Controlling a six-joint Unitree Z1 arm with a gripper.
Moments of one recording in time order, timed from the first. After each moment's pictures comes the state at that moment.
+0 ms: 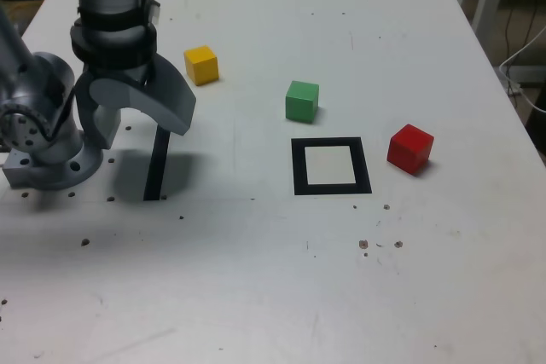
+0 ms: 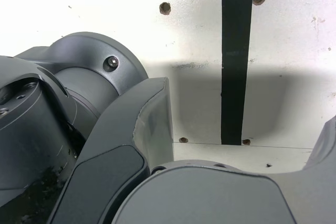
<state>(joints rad) 0.00 1.40 -0.72 1.07 0.01 0.03</state>
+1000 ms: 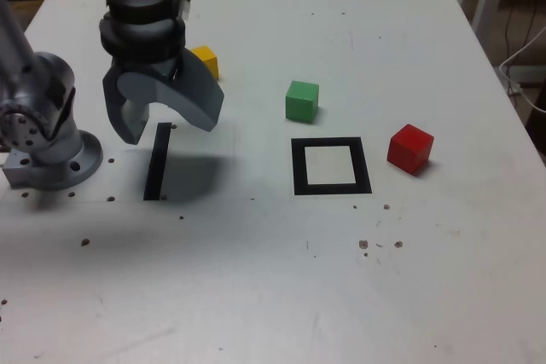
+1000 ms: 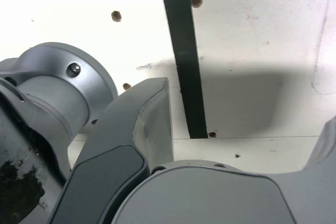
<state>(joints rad) 0.00 1.47 -0.81 1.06 0.02 0.10</state>
